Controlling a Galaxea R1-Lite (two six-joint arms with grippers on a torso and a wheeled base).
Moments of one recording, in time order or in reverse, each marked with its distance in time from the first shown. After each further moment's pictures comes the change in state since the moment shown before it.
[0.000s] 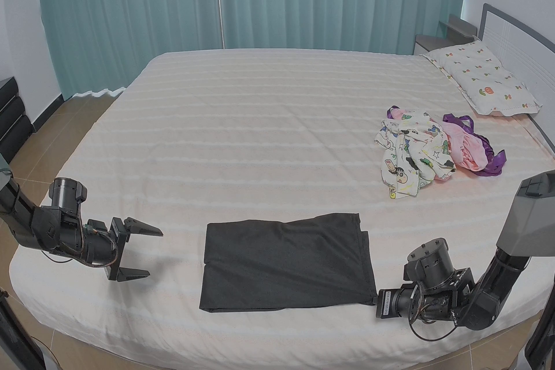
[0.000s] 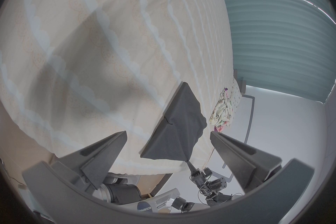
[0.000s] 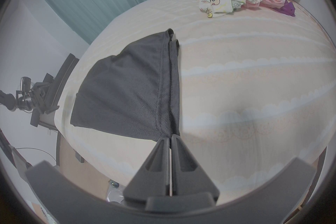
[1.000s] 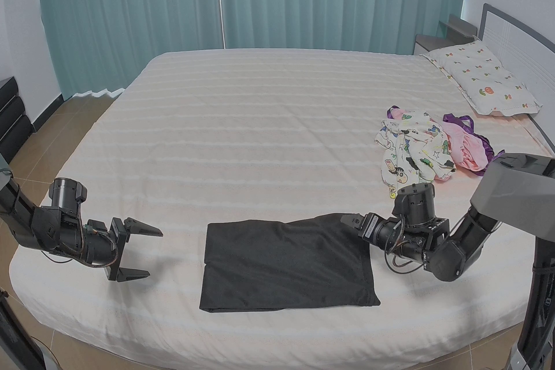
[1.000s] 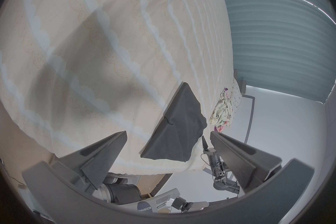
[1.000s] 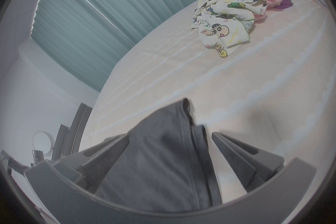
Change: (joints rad) left arm 0.000 0.000 0.001 0.000 0.000 0.000; right arm -0.147 0.166 -0.419 -0.070 0.037 0.171
